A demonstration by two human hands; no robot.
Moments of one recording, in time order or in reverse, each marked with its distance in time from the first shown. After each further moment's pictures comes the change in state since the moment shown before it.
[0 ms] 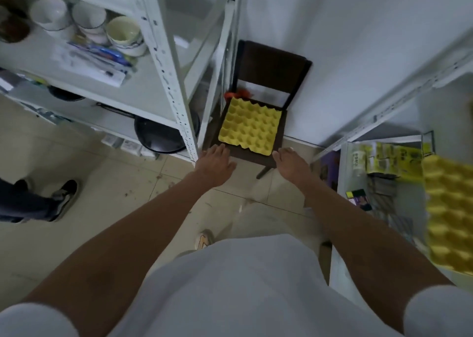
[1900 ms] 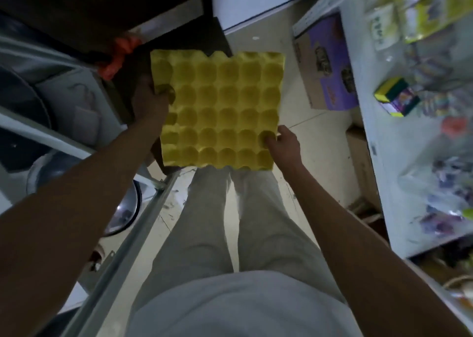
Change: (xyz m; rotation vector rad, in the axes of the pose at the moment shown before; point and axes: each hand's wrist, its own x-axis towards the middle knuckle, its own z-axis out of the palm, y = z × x) left_hand 0.509 0.017 0.056 -0.538 -0.142 -0.341; right_hand 0.262 0.122 0.126 1.026 0.091 0.929
